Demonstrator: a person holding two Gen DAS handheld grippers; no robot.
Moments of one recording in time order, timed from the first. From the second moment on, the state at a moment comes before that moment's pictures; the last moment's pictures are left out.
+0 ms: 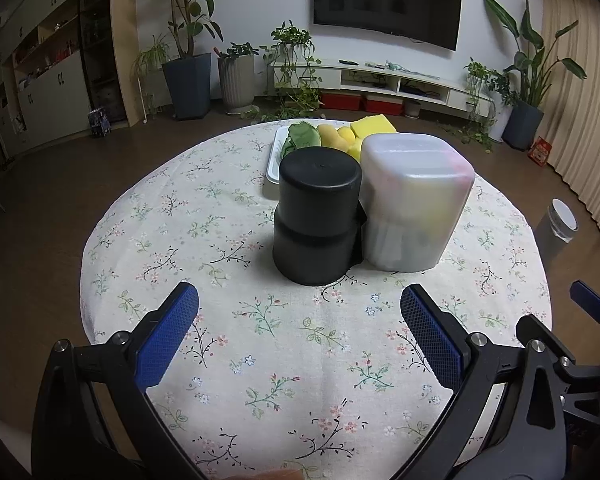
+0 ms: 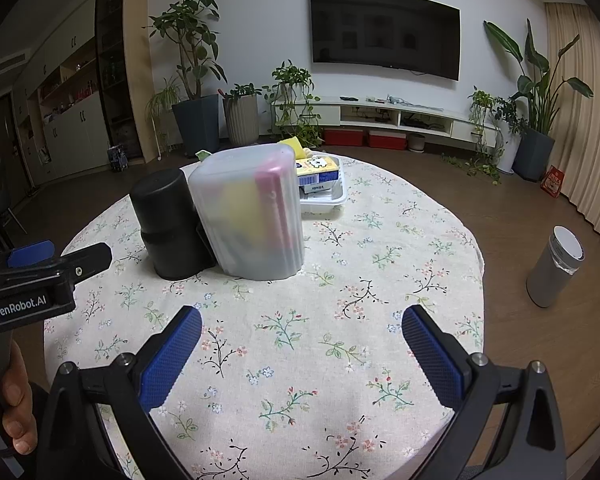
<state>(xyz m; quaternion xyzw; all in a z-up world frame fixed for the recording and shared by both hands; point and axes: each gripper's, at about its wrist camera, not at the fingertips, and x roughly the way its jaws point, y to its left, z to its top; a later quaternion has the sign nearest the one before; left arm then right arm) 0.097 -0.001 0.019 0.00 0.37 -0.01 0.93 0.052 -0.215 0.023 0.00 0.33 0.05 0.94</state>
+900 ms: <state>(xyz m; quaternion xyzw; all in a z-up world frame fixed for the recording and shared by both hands) 0.098 -0.006 0.012 0.00 0.38 -0.01 0.93 0.051 -0.216 0.022 0.00 0.33 0.05 0.94</state>
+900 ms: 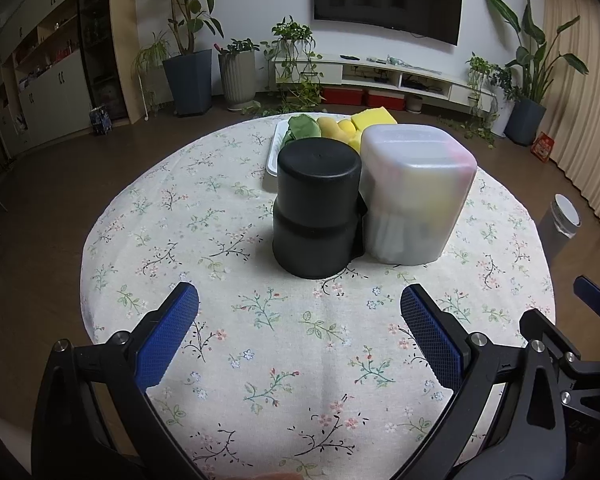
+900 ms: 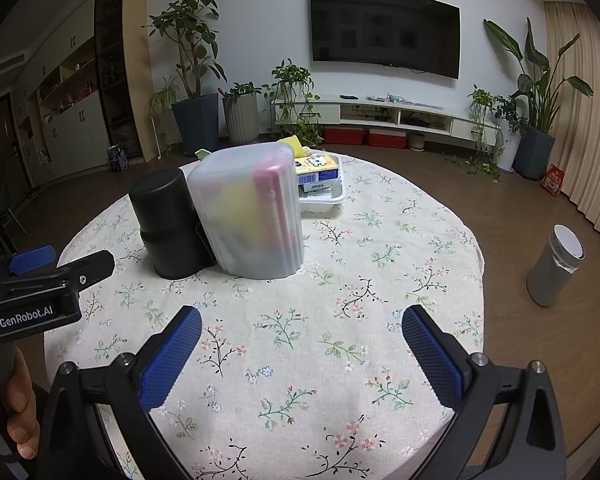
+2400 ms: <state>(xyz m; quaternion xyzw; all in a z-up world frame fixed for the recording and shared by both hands) 0.097 -0.009 0.006 0.01 0.37 -0.01 0.93 0.050 -0.217 0.019 0.00 0.34 0.05 0.94</state>
